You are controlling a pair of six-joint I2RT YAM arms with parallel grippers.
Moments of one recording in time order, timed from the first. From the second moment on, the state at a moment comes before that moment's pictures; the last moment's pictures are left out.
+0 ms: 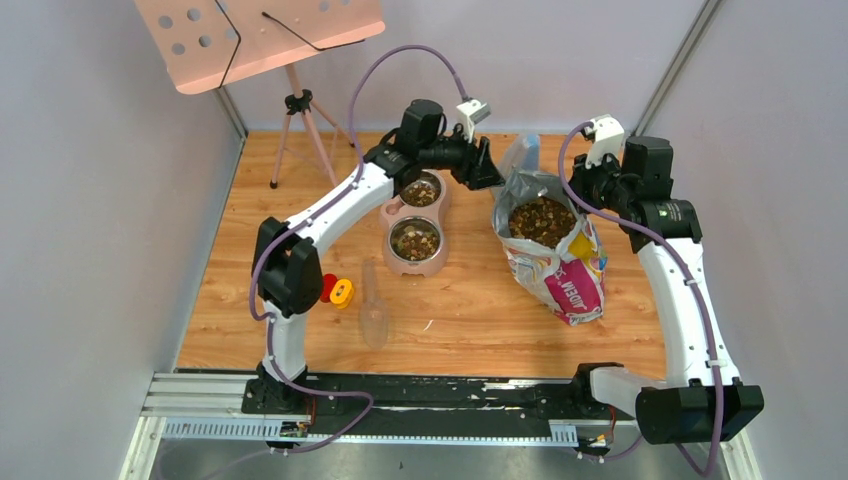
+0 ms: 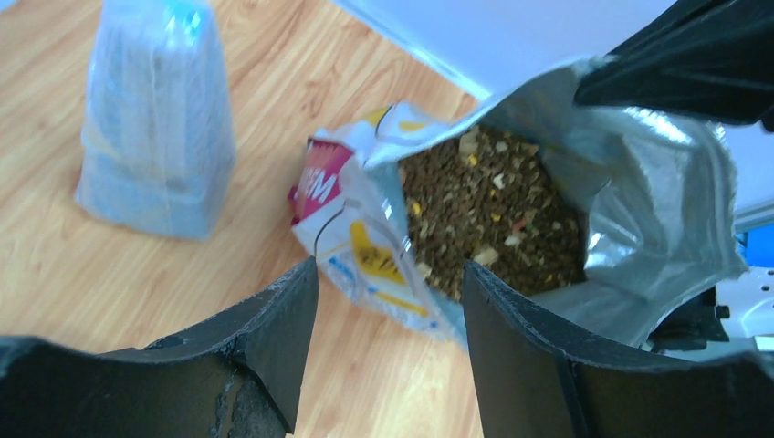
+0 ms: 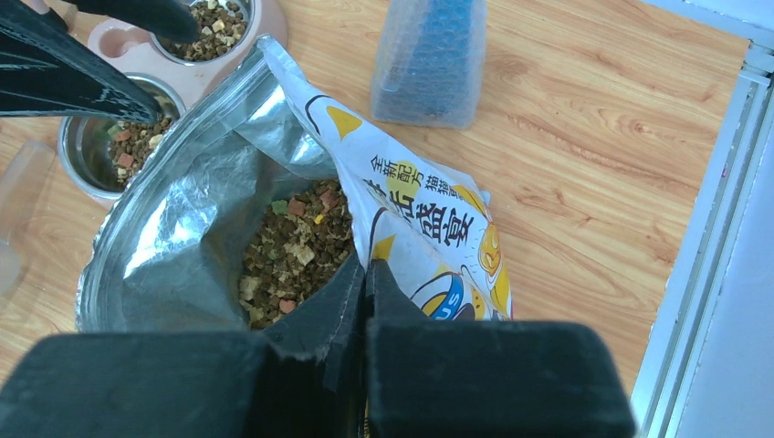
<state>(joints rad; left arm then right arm) -0.63 1.95 1.81 -0.22 0.68 -0.19 0.04 1.17 1.34 -0.72 -0.30 -0.18</state>
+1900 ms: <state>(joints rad) -0.84 1.80 1.82 -0.28 0.65 -0.20 -0.09 1.41 1.64 -0.89 -0.46 -0.27</state>
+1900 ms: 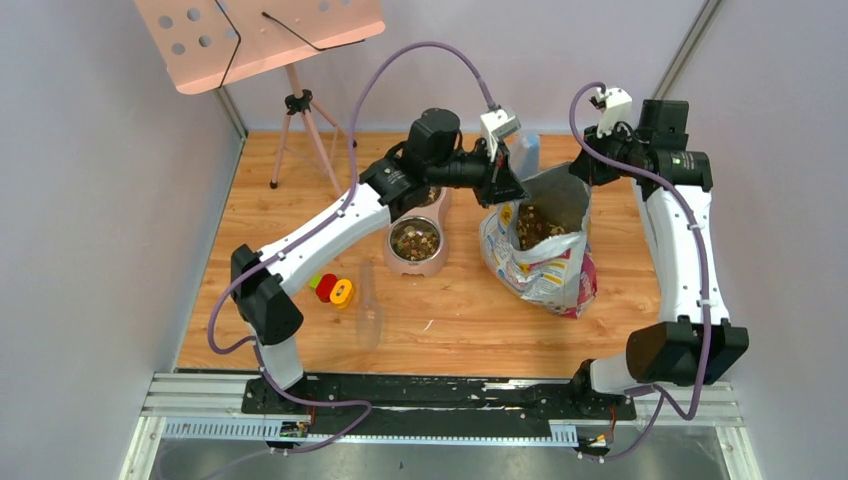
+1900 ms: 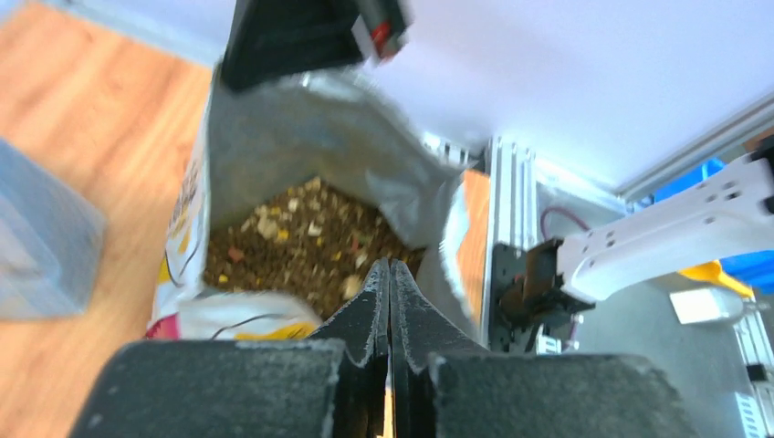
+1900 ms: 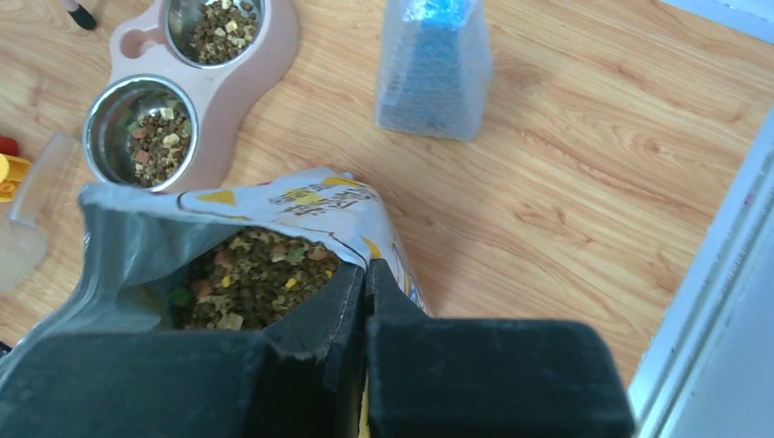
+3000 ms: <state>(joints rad) -0.84 1.86 2.01 -0.64 0.59 0.64 -0.10 1.14 1.68 -0.95 -0.63 -0.20</state>
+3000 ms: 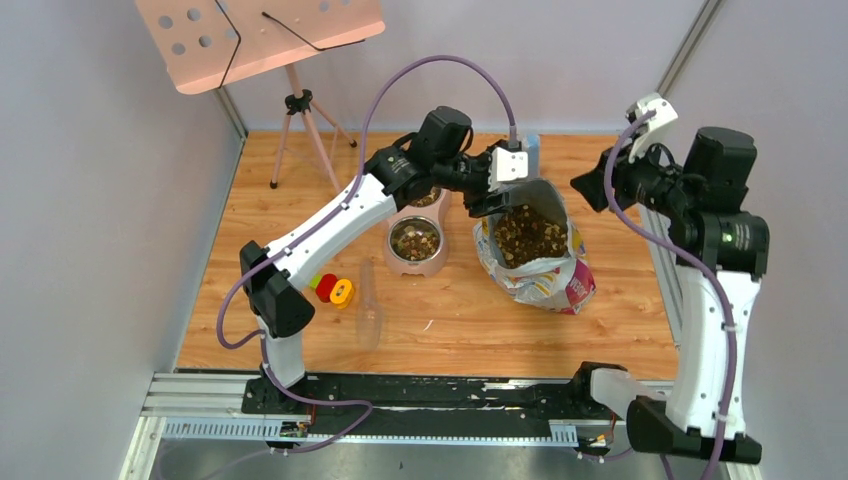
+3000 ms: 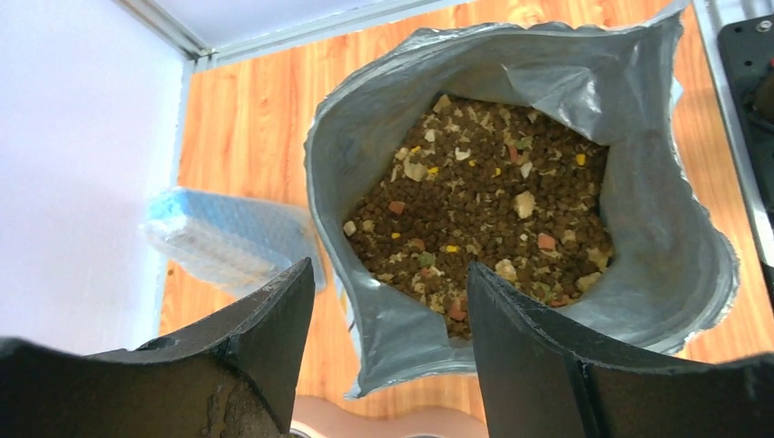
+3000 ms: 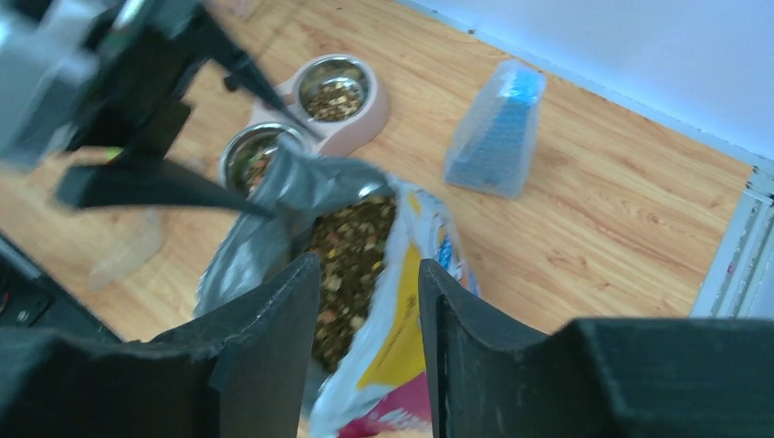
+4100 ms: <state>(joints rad) -0.66 1.98 2.02 -0.82 0.77 0.90 -0.07 0.96 1.51 -1.49 -0.63 -0.81</state>
